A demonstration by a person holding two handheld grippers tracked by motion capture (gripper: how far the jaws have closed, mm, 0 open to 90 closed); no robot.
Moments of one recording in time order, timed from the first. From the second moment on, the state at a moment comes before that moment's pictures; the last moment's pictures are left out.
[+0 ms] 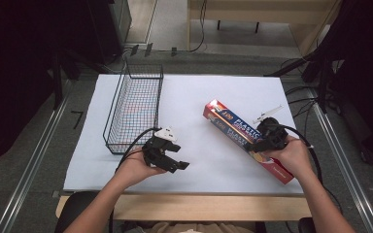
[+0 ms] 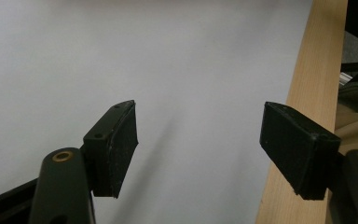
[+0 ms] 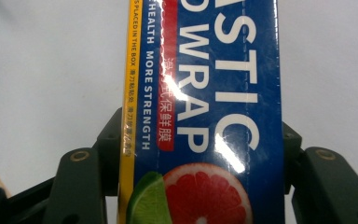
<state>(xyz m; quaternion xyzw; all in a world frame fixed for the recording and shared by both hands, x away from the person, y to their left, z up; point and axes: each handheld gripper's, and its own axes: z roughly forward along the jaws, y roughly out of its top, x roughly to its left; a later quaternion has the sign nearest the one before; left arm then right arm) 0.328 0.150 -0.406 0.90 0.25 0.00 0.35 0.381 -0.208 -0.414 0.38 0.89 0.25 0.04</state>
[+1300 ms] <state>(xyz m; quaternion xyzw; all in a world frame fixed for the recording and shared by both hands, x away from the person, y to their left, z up) 0.321 0.149 -0.374 0.92 0.19 0.02 0.35 0.345 -0.164 -0.420 0.12 0.96 0.25 -0.01</state>
